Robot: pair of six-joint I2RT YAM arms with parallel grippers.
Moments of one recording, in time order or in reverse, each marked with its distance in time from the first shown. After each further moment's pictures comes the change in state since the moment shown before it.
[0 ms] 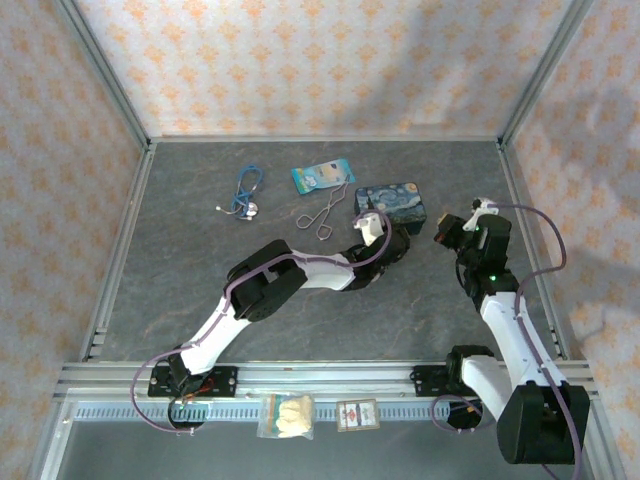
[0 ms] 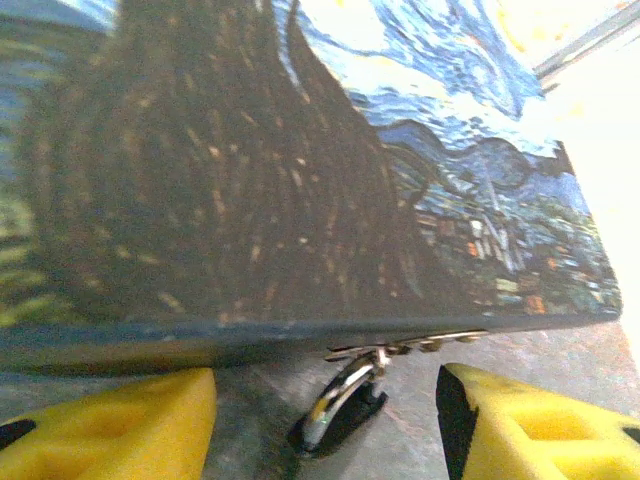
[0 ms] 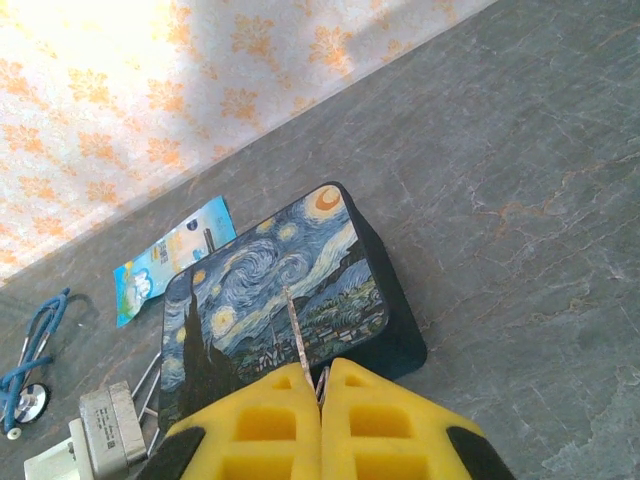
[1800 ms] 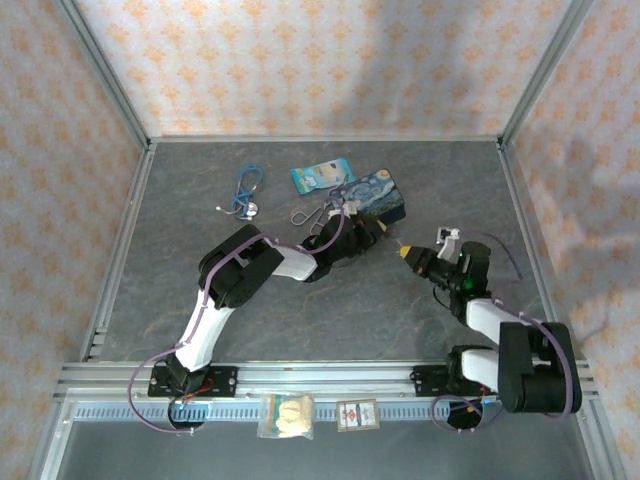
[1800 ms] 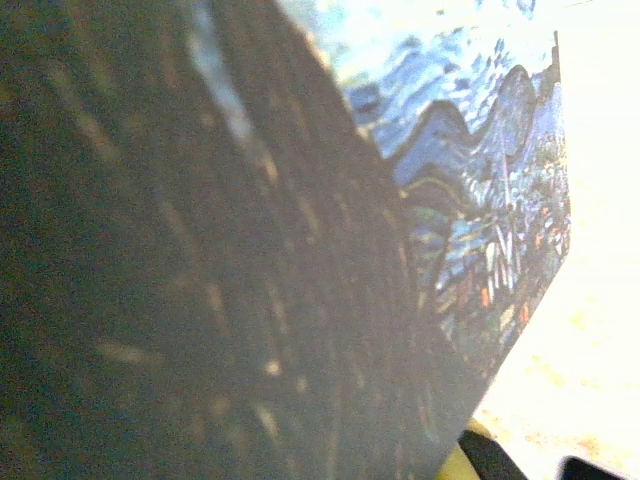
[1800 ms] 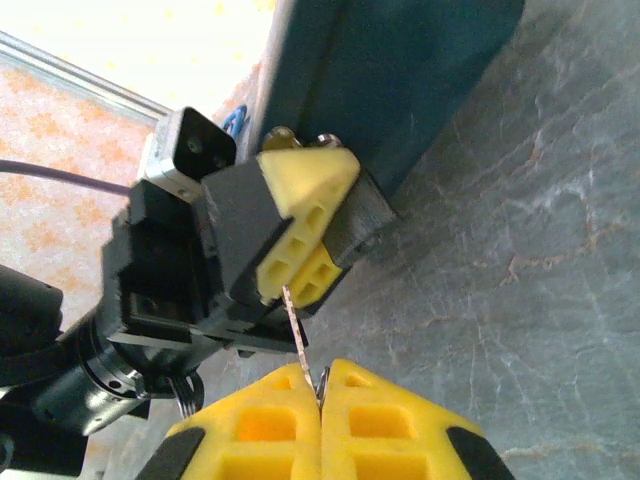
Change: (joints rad) left arm 0.194 -0.132 -0.349 0.506 0.611 -0.258; right arm -0.001 0.299 -0.331 0.593 -0.579 0.207
